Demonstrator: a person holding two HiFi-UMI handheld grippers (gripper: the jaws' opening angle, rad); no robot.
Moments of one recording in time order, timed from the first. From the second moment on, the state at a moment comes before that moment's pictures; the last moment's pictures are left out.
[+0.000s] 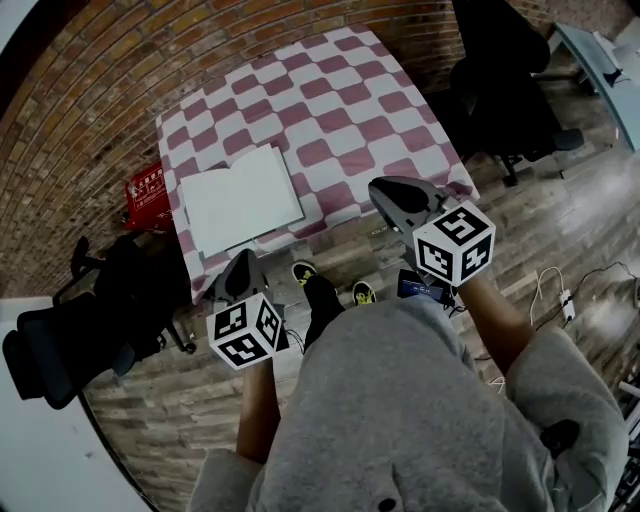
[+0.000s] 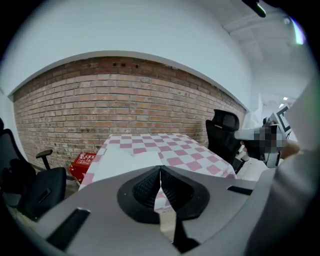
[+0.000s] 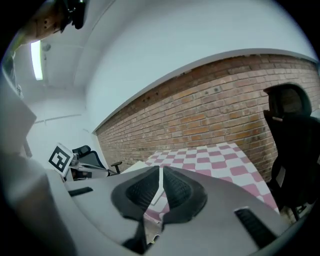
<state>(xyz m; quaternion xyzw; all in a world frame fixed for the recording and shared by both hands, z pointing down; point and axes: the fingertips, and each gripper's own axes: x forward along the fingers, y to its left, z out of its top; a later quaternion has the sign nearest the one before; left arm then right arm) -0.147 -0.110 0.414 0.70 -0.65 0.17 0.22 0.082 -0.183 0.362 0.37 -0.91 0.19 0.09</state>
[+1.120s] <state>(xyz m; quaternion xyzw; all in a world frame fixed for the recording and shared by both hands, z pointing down) -0.088 -0.087 0.340 0.73 -0.66 0.14 0.14 0.088 -0.139 0.302 0.37 -0.92 0.12 0.04</state>
